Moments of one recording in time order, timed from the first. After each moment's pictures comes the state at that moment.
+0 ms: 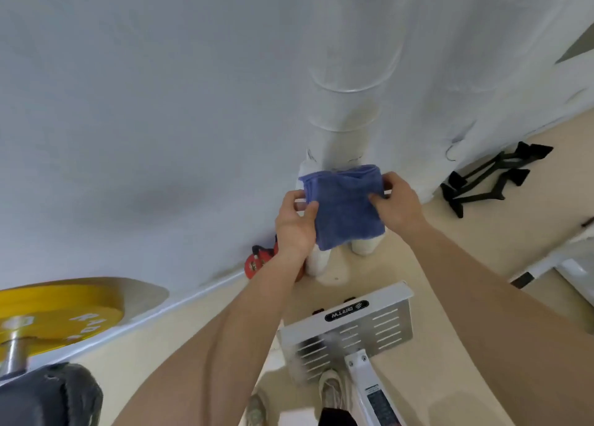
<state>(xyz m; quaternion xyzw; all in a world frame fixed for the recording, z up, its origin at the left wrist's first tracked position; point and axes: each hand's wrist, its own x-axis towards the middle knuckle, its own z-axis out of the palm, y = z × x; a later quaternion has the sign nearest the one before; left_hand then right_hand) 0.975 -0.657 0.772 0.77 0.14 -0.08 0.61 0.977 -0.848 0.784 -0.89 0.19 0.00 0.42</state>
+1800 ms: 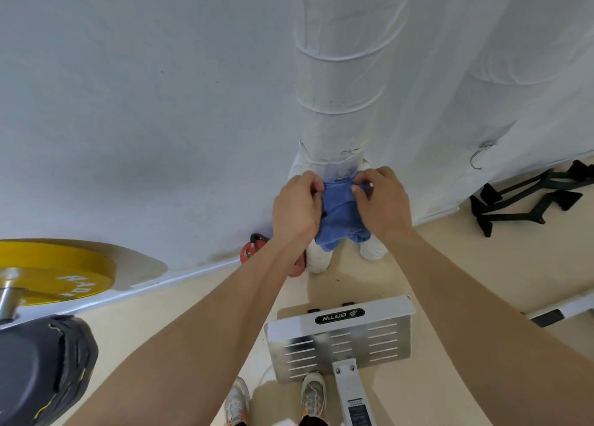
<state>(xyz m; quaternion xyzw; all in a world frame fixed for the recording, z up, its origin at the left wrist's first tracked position) 1.004 -0.703 0.744 0.93 0.02 0.04 0.37 1.010 -0.865 0.735 -0.94 0.05 -0.06 0.34</state>
